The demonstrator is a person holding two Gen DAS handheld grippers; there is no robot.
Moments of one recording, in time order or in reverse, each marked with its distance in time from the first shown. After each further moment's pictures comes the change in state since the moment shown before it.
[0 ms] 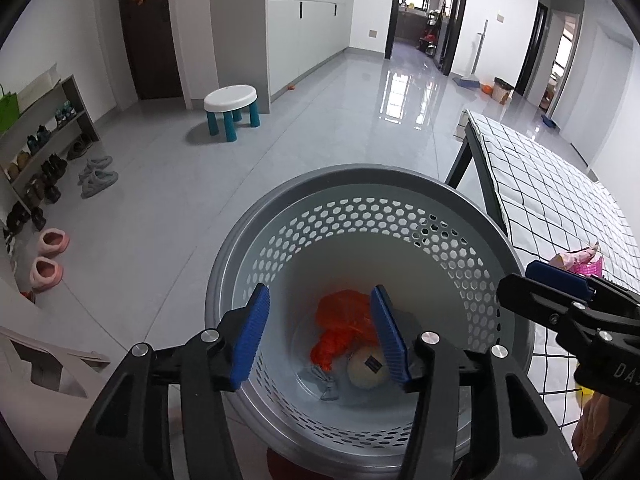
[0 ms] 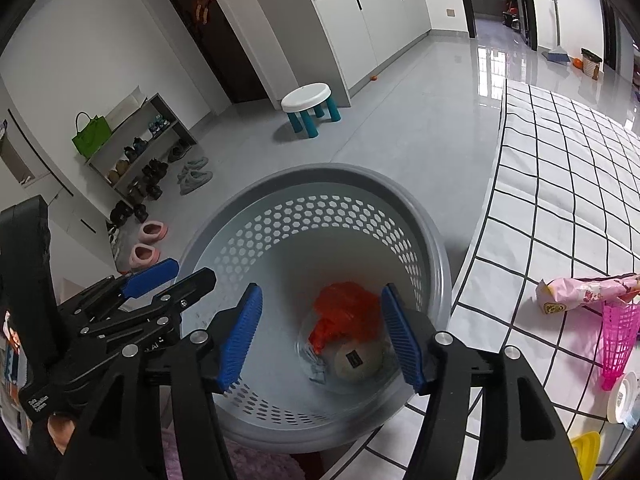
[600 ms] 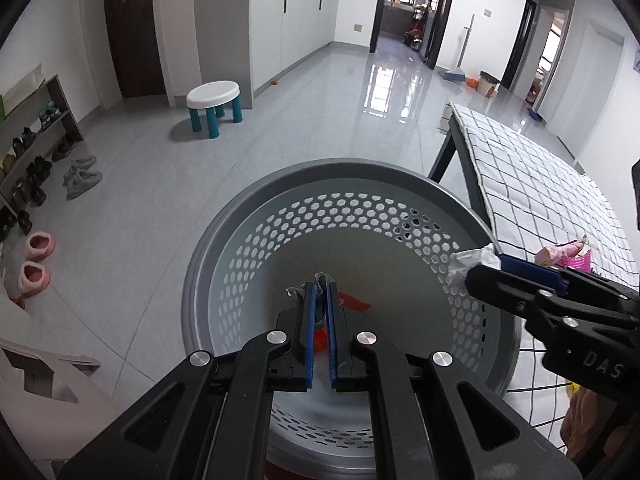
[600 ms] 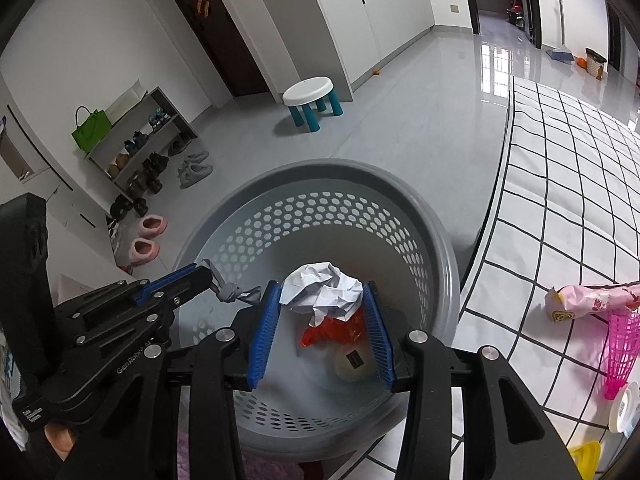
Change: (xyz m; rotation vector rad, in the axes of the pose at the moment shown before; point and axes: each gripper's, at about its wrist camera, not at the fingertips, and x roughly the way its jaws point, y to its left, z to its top) left arm 0.003 -0.005 0.000 0.023 0.019 -0.048; right arm 0.009 0.001 0.003 -0.011 0.026 0.004
